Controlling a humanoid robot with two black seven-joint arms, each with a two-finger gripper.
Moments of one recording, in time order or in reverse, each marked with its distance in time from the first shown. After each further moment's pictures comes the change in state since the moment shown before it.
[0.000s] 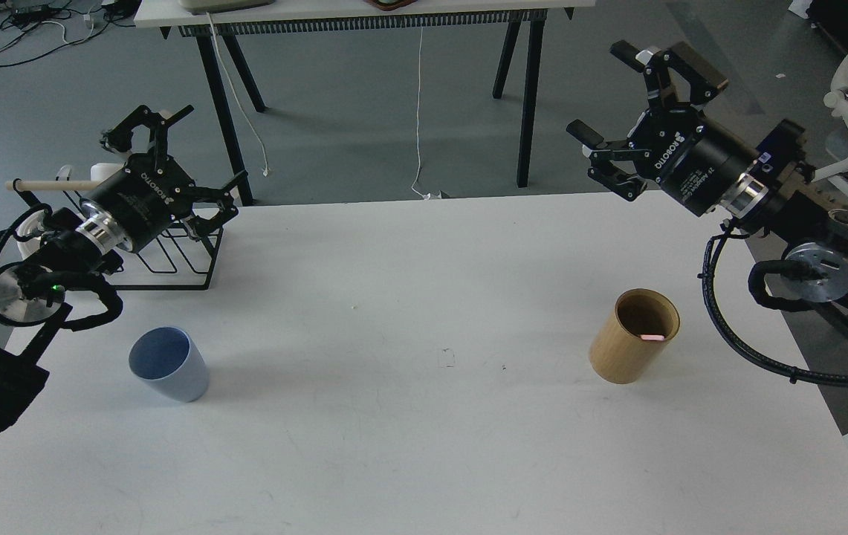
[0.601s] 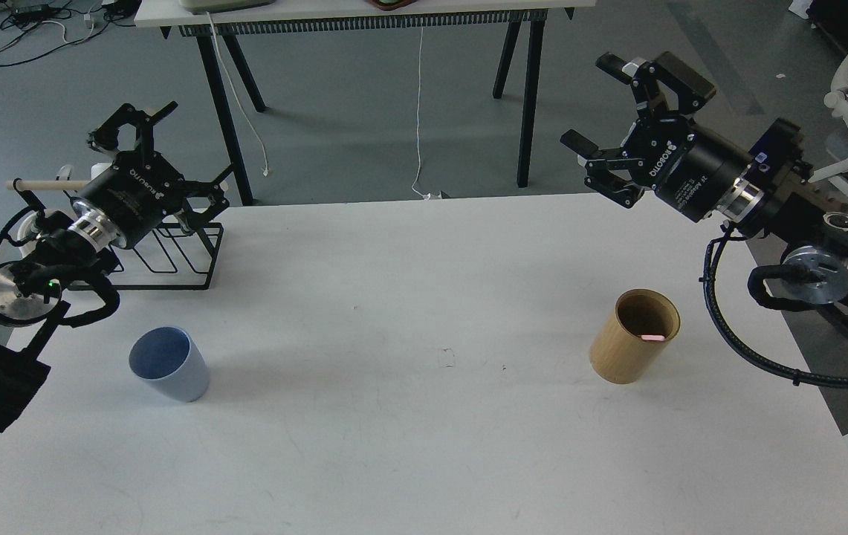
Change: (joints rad) left arm -0.014 -0.028 -0.050 0.059 -0.041 0.000 -0.002; right arm -0.005 -0.003 -0.002 -0.001 -0.026 0.000 0.000
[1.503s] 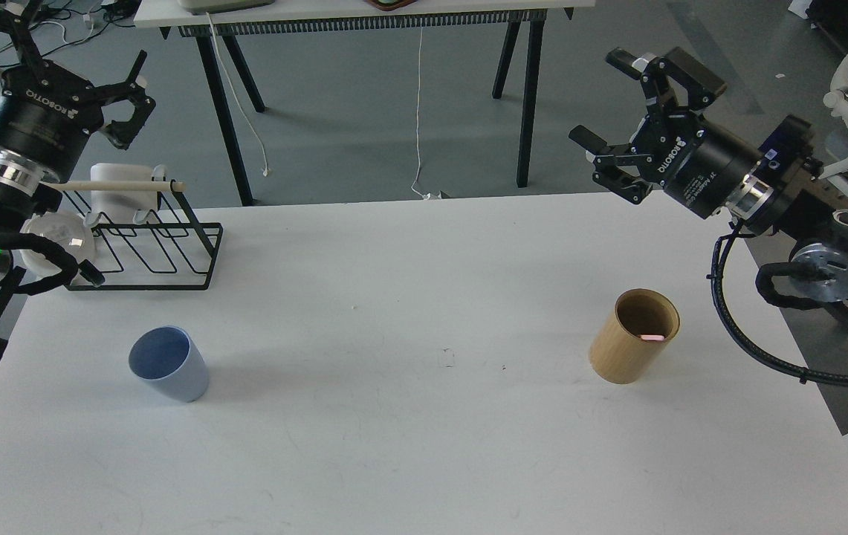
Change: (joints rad) left arm 0.000 0.131 -0.009 -0.187 0.034 0.000 -0.207; right arm 0.000 -0.012 0.005 -0.003 0.001 0.000 0.002
